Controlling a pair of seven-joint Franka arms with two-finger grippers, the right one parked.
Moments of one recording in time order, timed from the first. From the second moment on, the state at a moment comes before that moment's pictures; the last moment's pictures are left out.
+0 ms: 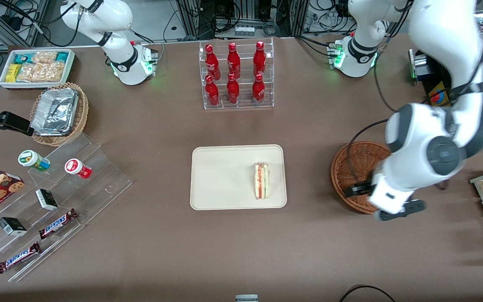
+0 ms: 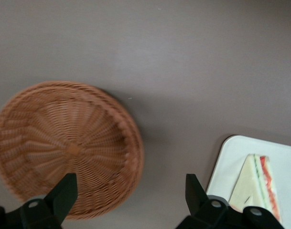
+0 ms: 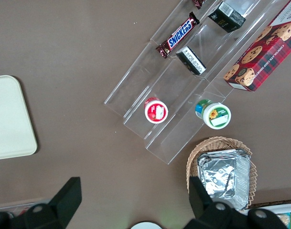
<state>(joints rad) -0.14 0.43 -0.05 -1.46 -0.06 1.83 -0.41</state>
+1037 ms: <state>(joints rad) 0.01 0.04 -0.04 -1.50 -0.02 1.37 -0.10</state>
